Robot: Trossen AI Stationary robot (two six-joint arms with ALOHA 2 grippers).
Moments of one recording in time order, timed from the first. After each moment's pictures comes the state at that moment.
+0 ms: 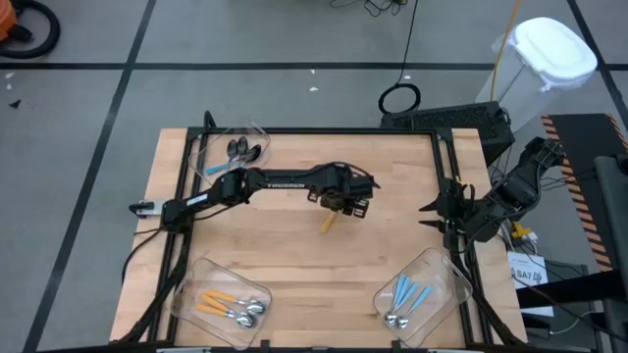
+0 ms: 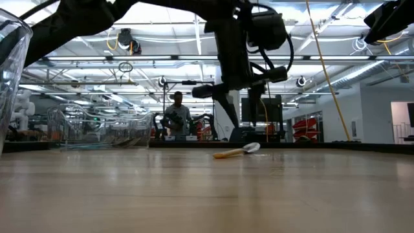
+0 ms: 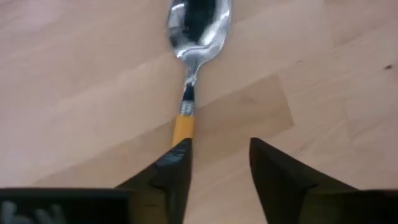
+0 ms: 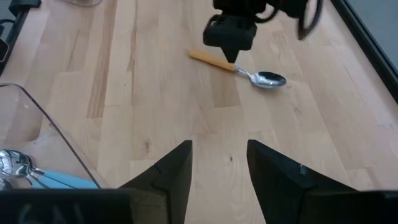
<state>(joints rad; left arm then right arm) 0.07 2.48 2.36 -1.22 -0.05 -1.10 0.74 0.62 0.79 -1.15 0.60 0.64</state>
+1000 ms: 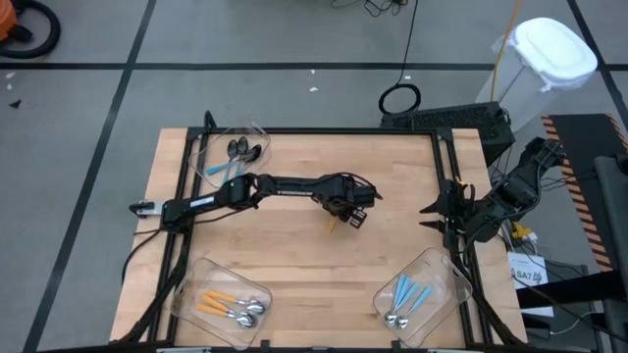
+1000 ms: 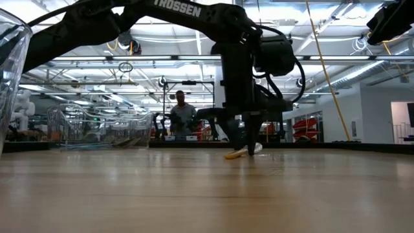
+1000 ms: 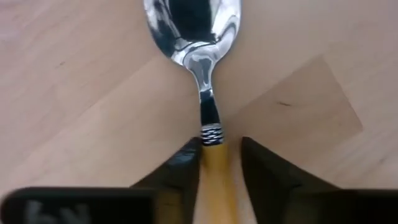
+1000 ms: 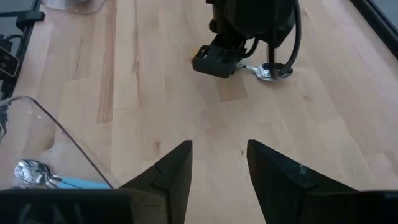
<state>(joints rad) 0.06 2.62 2.36 -1.17 -0.06 -0.89 0.74 0.62 0.79 -1.15 0.57 0.74</state>
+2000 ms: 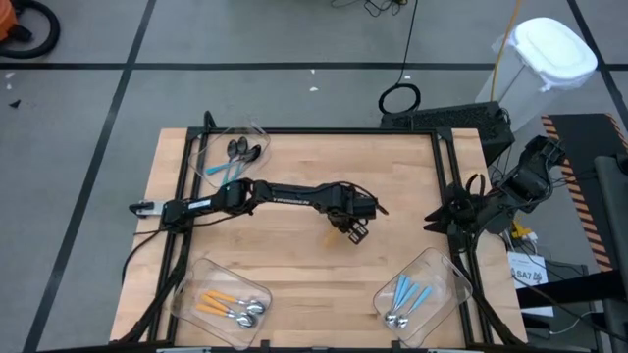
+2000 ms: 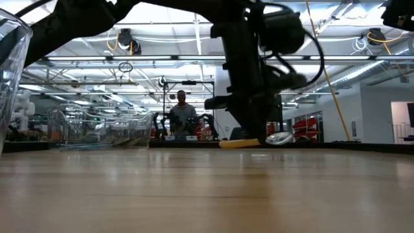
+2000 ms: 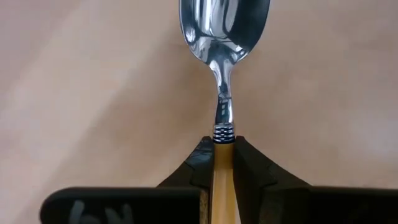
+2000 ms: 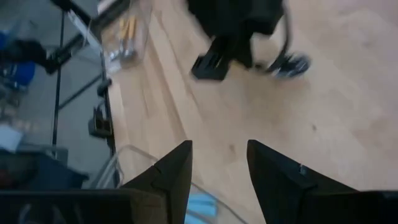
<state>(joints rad) -0.01 2.54 2.35 -1.15 -0.03 -0.74 0.74 0.62 0.90 -1.12 0.46 1.14</state>
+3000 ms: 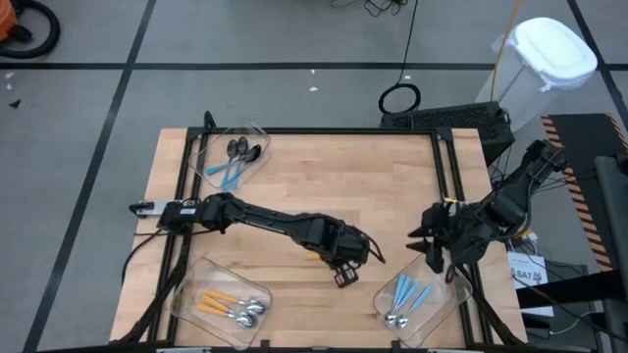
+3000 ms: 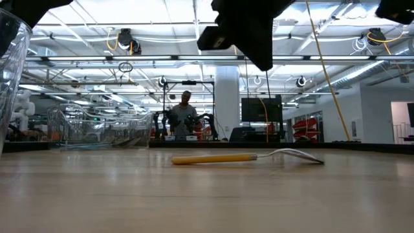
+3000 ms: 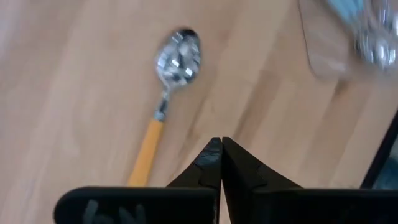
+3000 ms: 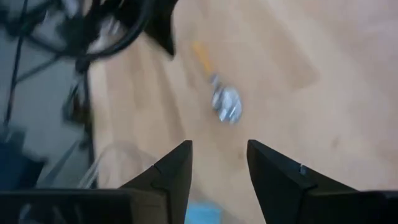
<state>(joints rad) -0.25 2.36 2.36 -1.21 -0.02 -0.68 0.74 0.88 0.91 -0.96 0.48 1.06</state>
